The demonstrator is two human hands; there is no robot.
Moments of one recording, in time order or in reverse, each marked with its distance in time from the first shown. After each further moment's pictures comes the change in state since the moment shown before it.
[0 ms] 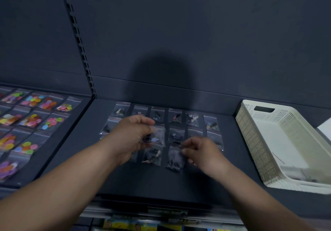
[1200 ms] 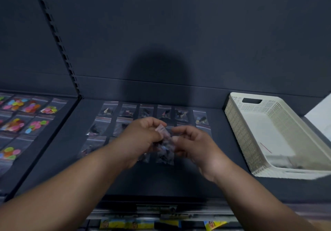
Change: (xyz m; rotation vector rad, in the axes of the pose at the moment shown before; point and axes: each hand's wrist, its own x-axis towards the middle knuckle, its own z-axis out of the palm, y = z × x) left_hand -0.003 -0.010 0.044 0.094 -0.153 0.045; right_hand -0.022 -0.010 -0.009 0.709 -0.087 -0.033
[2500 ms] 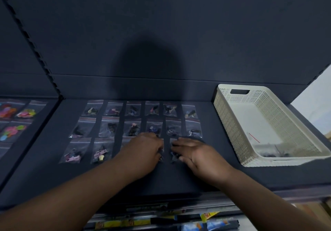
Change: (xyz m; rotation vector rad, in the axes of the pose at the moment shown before) left_hand 0.019 -0.040 0.015 1.300 -0.160 0.507; right_hand -0.002 0.042 -0.065 -1.325 -0.178 -0.466
